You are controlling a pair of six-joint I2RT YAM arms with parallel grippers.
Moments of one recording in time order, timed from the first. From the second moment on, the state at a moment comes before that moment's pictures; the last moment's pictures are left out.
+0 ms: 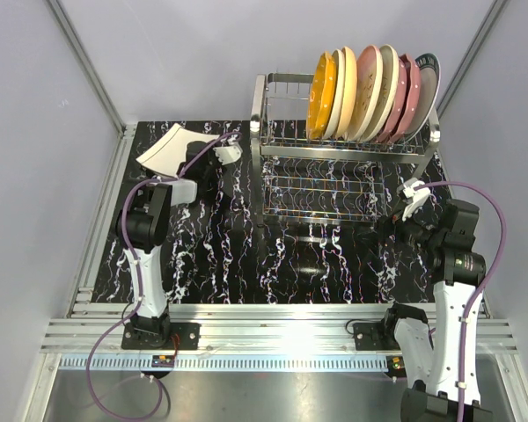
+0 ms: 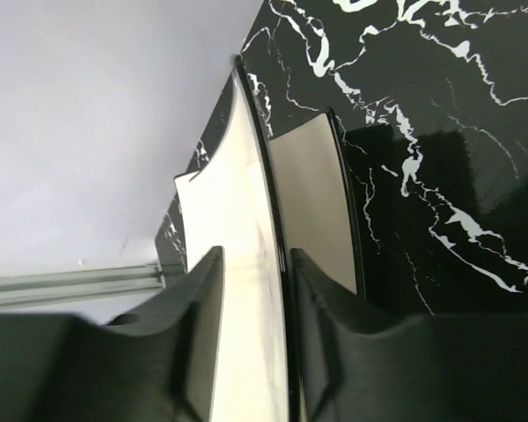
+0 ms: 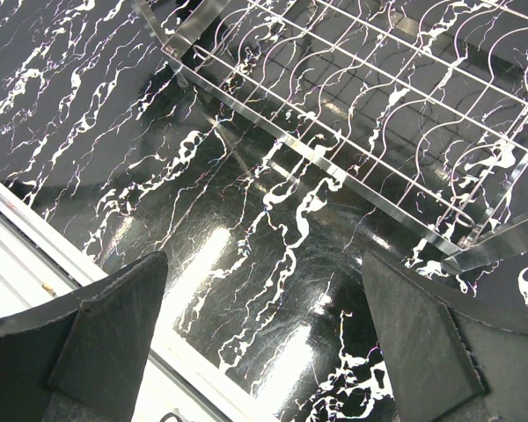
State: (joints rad) left arm -0.21 2.07 1.21 0.51 -0.08 1.00; right arm -0.25 0.70 0.86 -0.81 -0.83 -0.33
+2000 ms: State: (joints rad) left arm -0.15 1.90 1.29 0.27 -0.09 0.47; right arm -0.25 0.69 0.92 -0.87 -0.83 -0.35
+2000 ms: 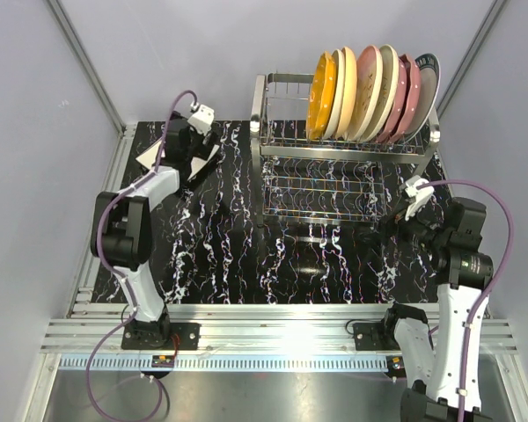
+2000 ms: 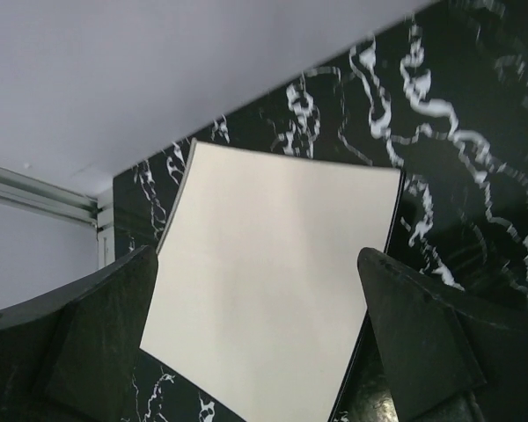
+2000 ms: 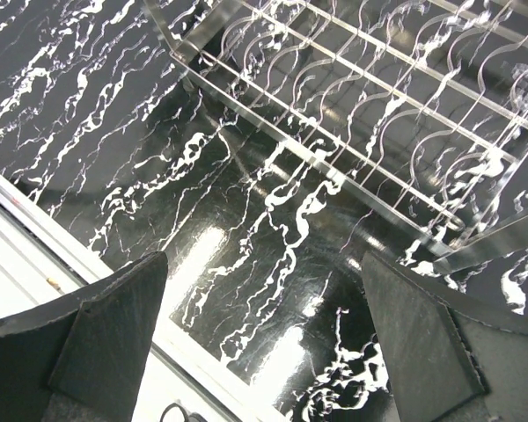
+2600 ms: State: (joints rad) left arm -0.15 1.47 1.25 0.05 0.05 -0.09; right arm -0.25 1.05 1.78 -1.30 -0.96 -0.40
